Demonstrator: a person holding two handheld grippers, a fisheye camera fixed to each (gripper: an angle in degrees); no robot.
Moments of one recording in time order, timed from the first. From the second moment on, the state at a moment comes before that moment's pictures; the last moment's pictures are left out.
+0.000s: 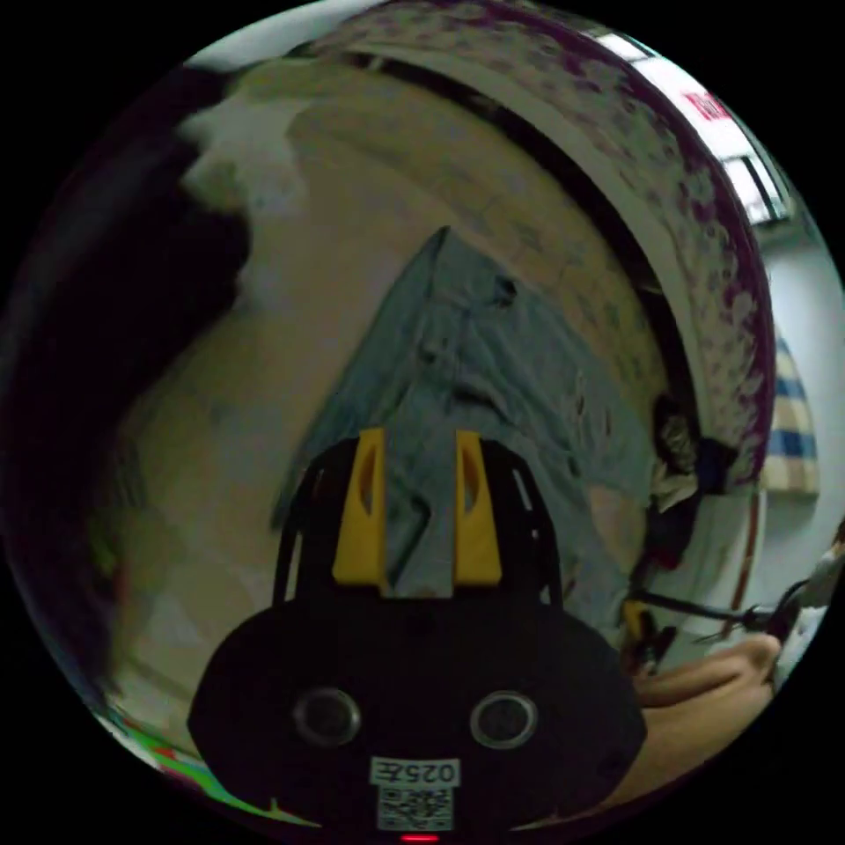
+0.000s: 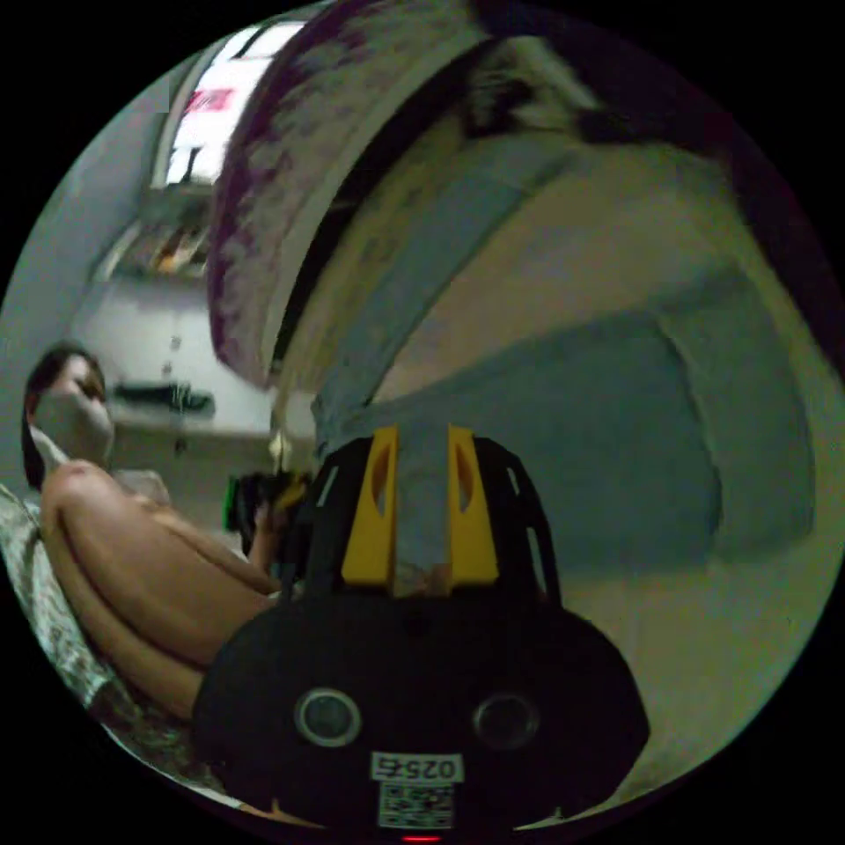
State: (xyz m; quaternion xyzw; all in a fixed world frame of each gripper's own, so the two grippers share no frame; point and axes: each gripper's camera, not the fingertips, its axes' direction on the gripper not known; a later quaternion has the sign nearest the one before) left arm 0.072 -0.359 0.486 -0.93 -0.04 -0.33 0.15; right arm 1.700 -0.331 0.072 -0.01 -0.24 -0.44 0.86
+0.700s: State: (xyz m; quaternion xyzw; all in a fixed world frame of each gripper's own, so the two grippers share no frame) left arm -0.028 -0.488 0.372 -0.83 -0.28 -0.46 0.11; right arm 1.971 -0.393 0.130 0.09 -0.38 -0.04 0.92
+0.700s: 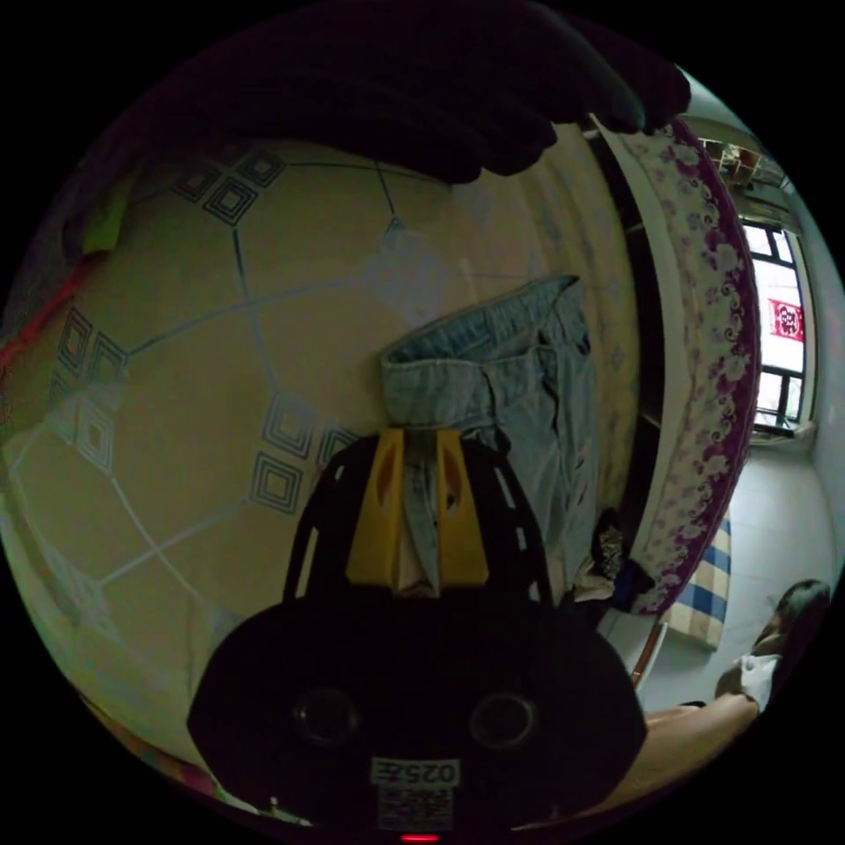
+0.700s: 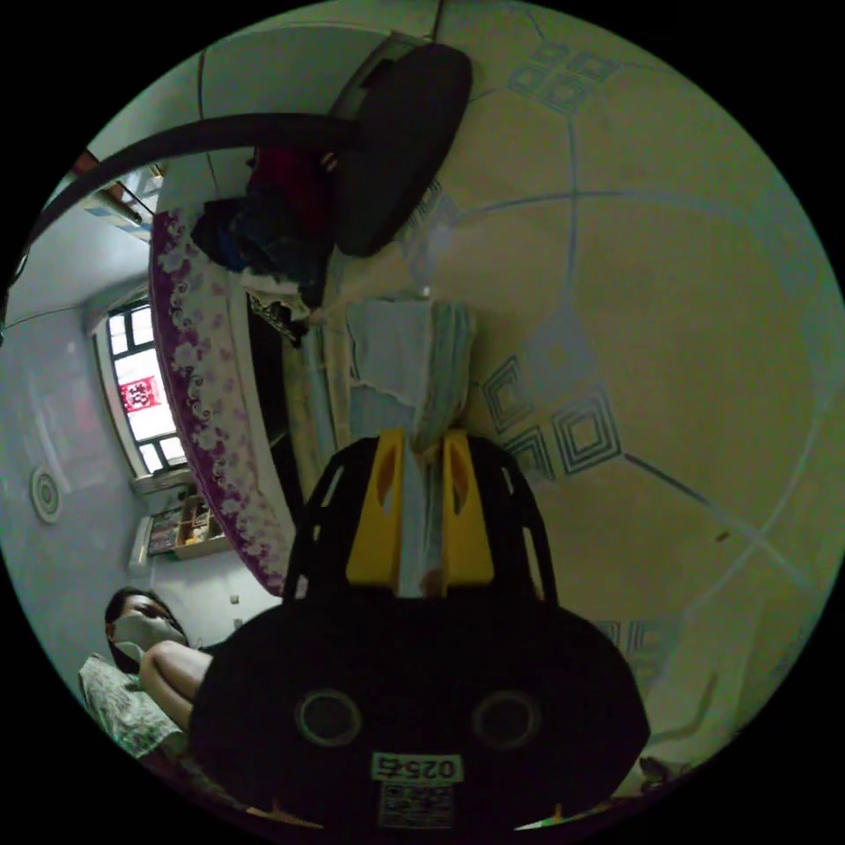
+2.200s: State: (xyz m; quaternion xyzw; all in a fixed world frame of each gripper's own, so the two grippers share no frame) left arm 0.295 -0.302 0.571 -0.88 0.42 -0.06 0.20; right arm 1.329 -0.386 0.148 0.12 0.00 -0.61 0.78
